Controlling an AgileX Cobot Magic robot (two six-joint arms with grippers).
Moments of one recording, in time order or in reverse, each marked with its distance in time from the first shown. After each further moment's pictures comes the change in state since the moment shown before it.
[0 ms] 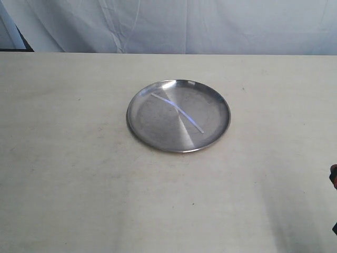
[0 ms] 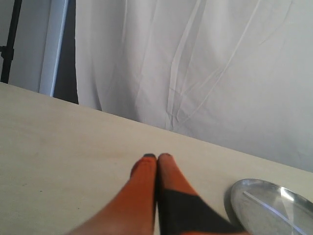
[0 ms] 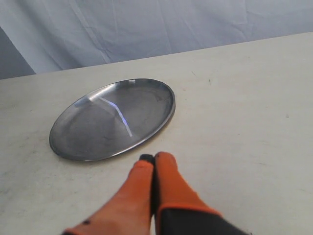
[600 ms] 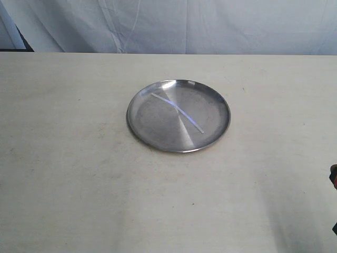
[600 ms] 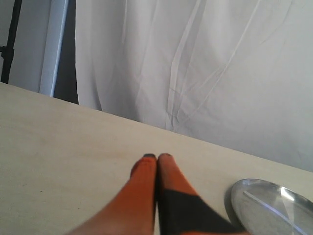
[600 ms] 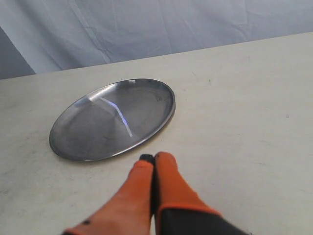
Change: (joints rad) left arm 0.000 0.000 0.000 0.000 0.000 0.000; right arm 0.000 0.000 0.000 0.000 0.000 0.000
